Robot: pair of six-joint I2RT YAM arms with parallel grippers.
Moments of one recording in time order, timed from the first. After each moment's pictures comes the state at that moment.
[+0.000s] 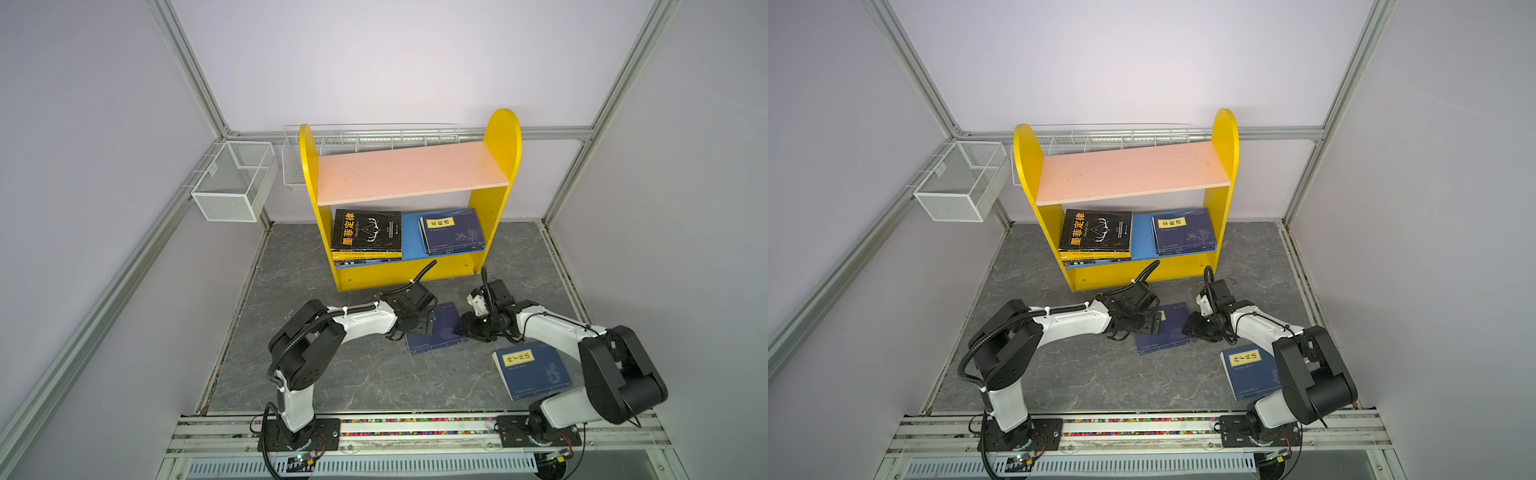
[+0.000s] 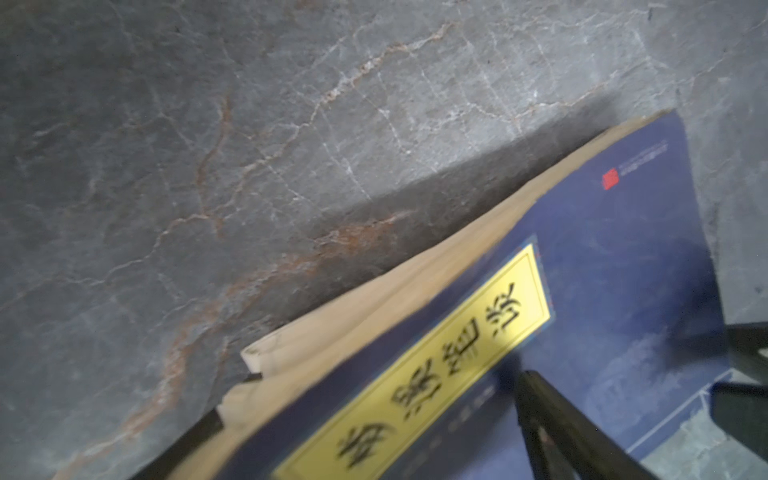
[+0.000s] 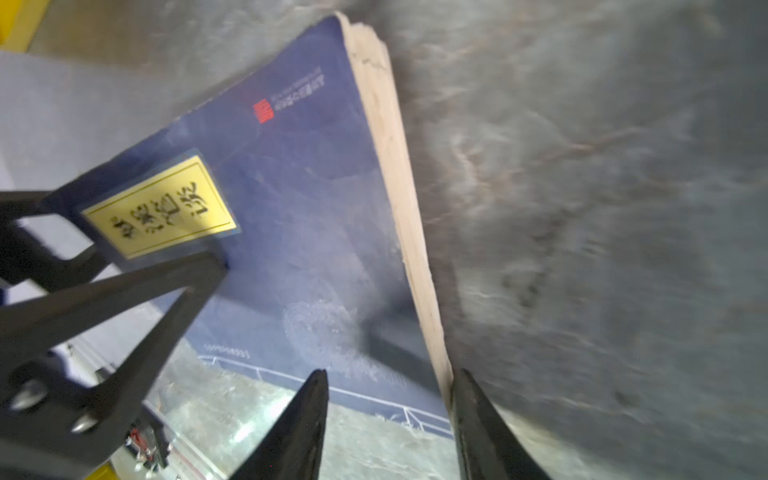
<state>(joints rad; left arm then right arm) -0.92 1.86 1.13 -0.35 -0.07 -0.61 0.37 1.48 0.71 -0.40 -0.42 0.50</state>
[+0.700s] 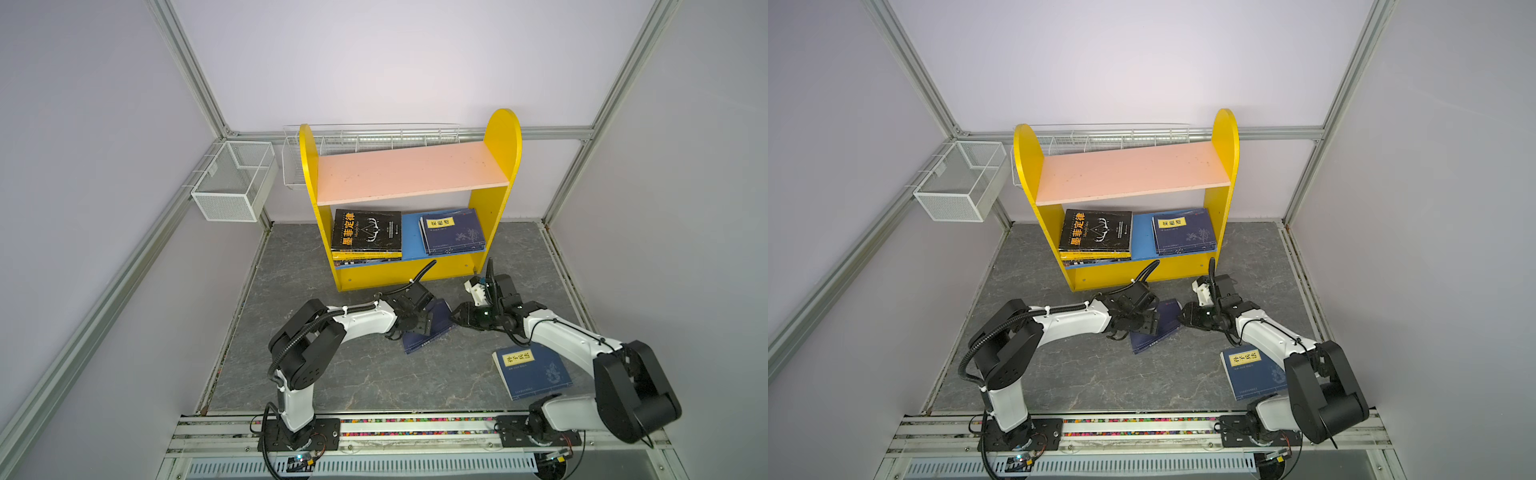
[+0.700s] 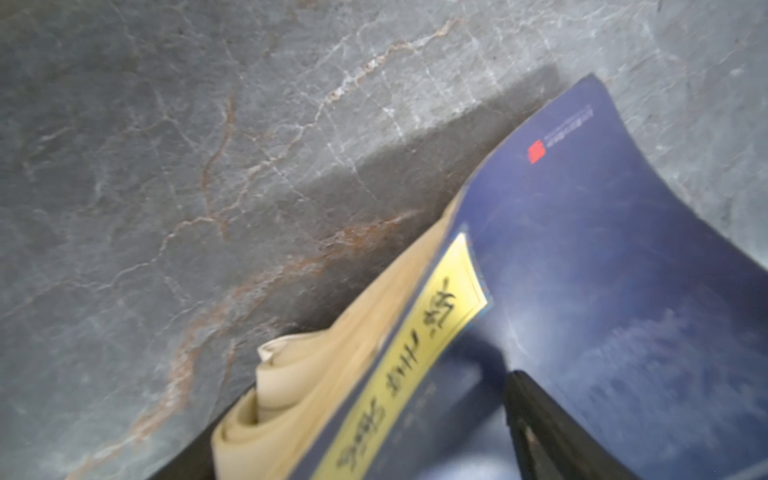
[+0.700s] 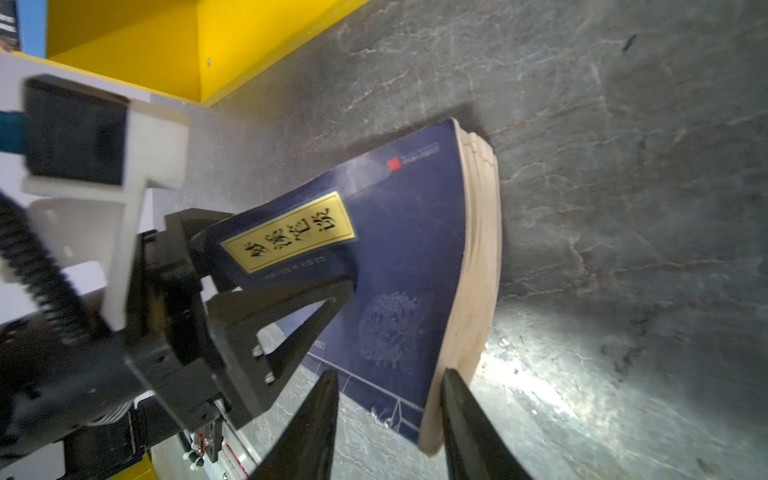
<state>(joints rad) -0.92 1.86 1.13 -0.35 -0.07 -0.59 0.37 1.41 0.71 -0.28 -0.48 0.52</state>
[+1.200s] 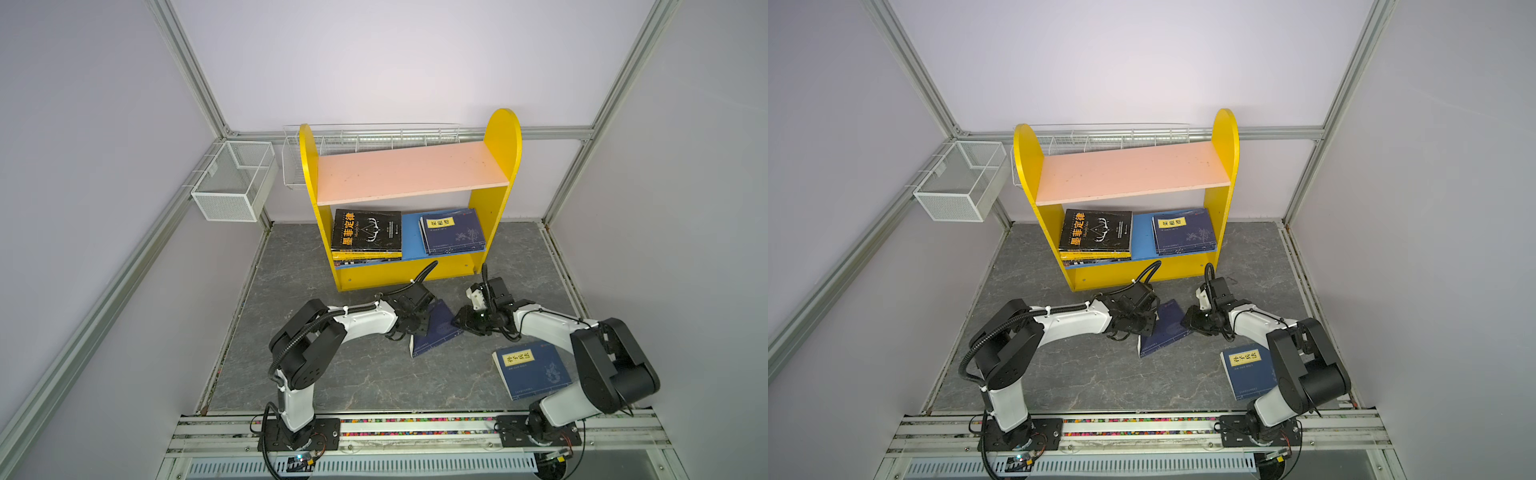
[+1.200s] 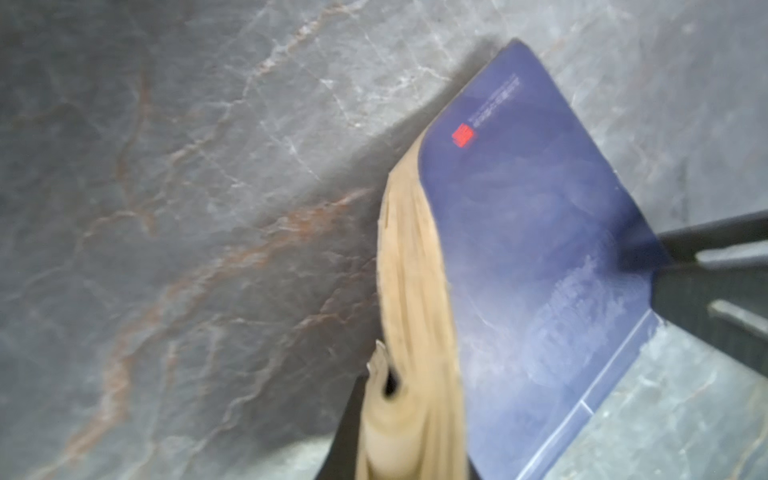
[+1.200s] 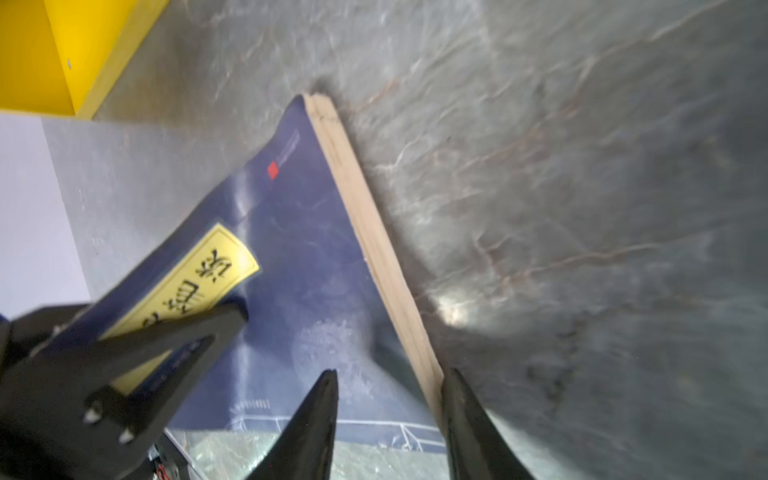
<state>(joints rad) -0.93 1.87 1.14 -0.34 0.00 -0.56 0.35 1.53 0.71 -0.27 -0.41 0.57</state>
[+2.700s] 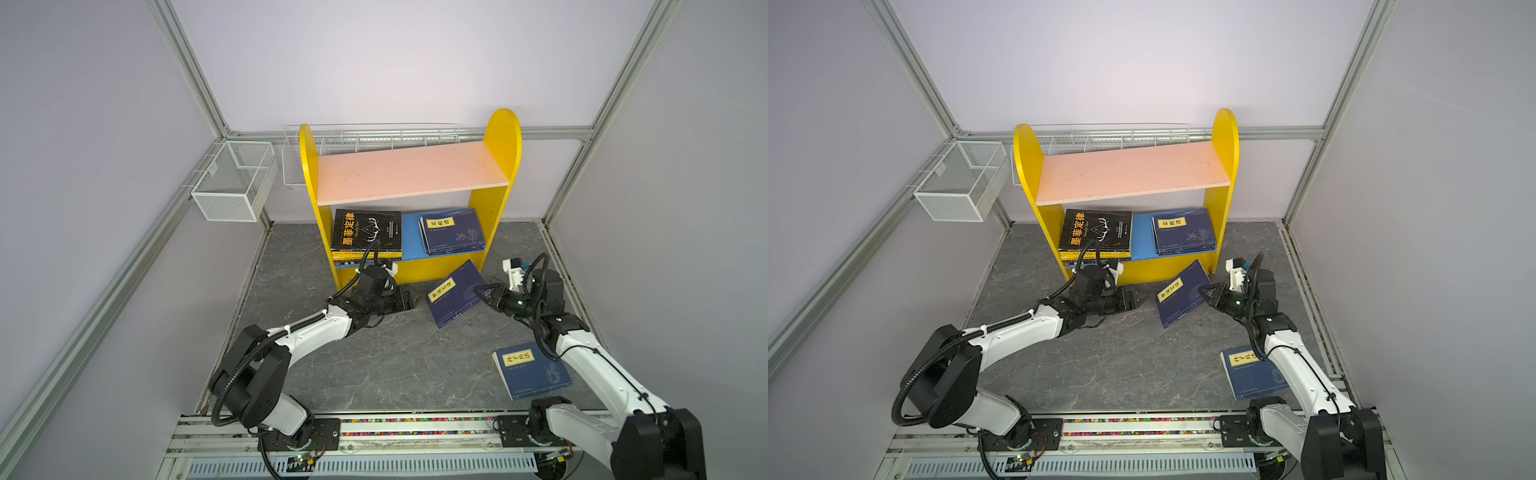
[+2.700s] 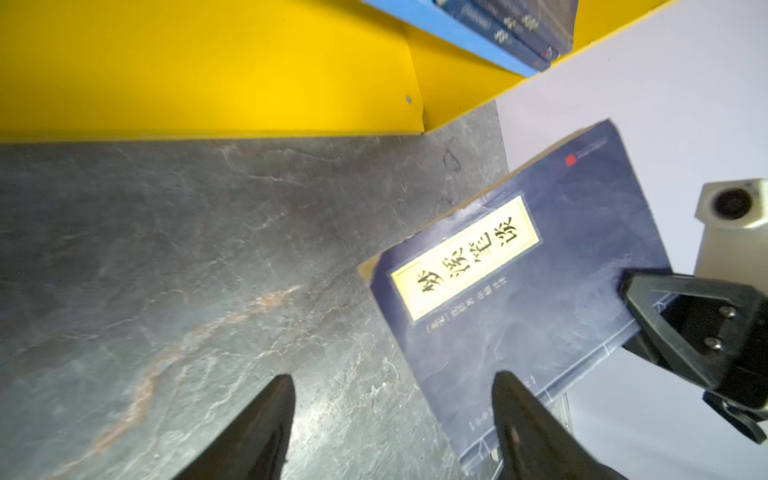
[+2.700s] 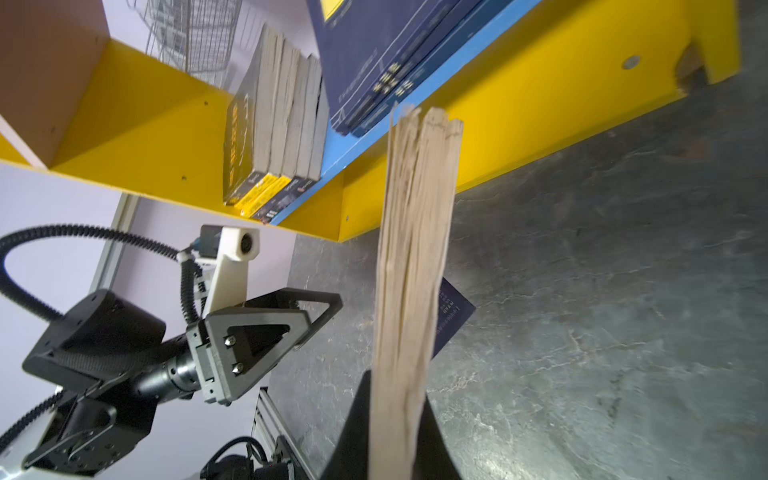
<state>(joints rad) -0.68 1.50 0.86 0.07 0.33 -0.78 0.11 1.07 0.64 -0.10 -0.65 0.73</state>
